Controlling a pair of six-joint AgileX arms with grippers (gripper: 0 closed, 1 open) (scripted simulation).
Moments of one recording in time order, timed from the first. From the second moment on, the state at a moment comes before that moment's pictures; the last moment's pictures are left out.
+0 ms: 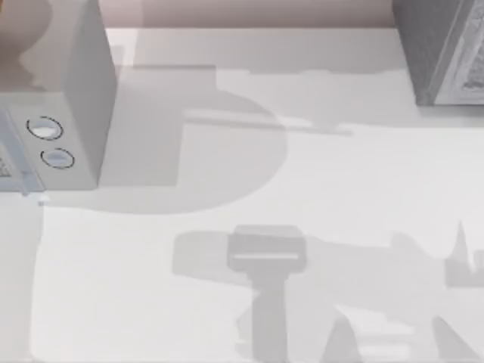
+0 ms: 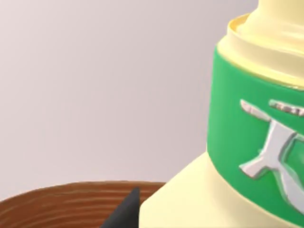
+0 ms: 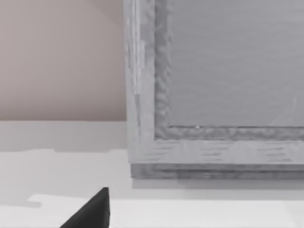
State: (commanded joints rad) left arm 0.18 0.99 1.06 -0.08 0.19 0.02; right arm 0.00 0.00 0.00 0.00 0.00 0.00
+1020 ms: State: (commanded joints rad) left arm 0.00 0.00 0.00 0.00 0.00 0.00; right arm 0.00 0.00 0.00 0.00 0.00 0.00
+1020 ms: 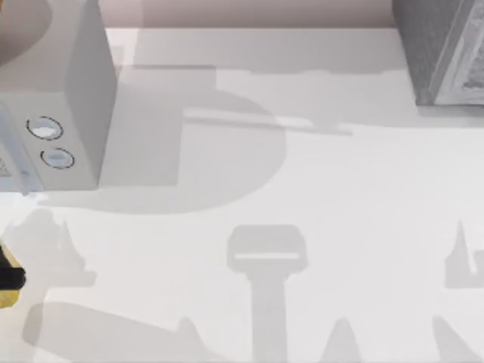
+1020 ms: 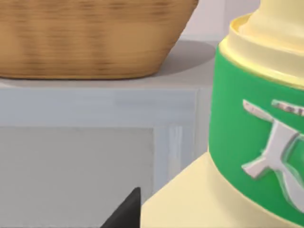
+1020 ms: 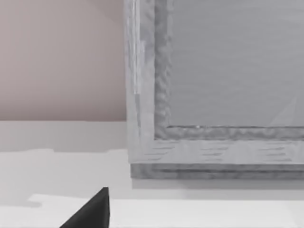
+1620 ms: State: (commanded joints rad) left arm -0.20 0.22 0.21 -0.05 -0.21 -0.12; right arm 0.00 0.00 0.00 0.00 0.00 0.00
